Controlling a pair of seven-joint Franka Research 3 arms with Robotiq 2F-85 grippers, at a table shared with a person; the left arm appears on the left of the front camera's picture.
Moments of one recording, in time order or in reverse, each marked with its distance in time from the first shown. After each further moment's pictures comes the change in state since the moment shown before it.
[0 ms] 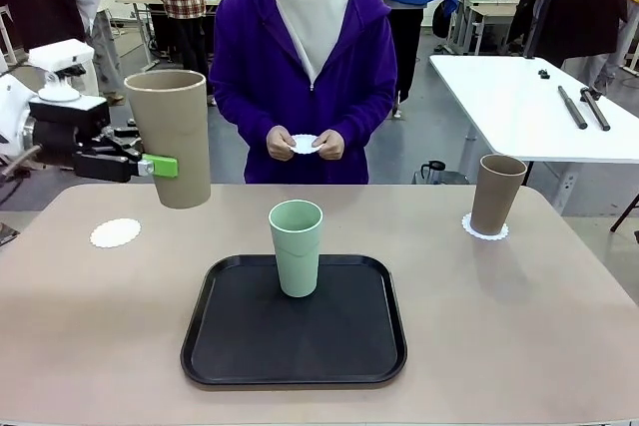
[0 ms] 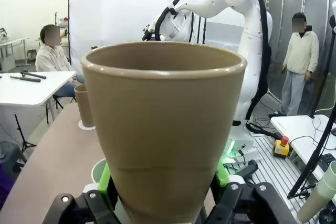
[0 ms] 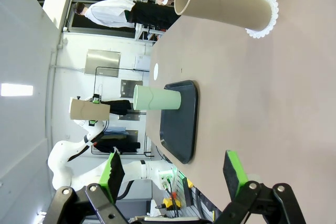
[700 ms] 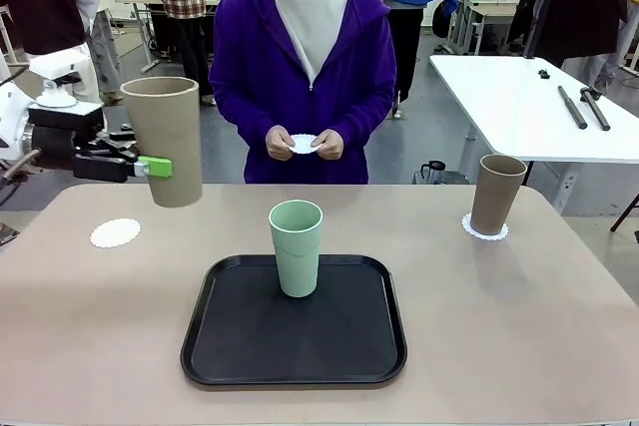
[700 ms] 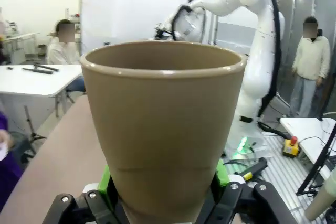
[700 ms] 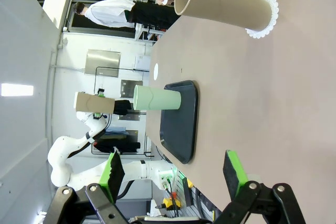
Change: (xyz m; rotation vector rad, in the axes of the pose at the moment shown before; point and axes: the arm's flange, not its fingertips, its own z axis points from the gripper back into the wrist) left arm -0.025 0.029 0.030 0.069 -0.006 0.037; right arm 0.000 0.000 0.000 0.000 0.000 0.000
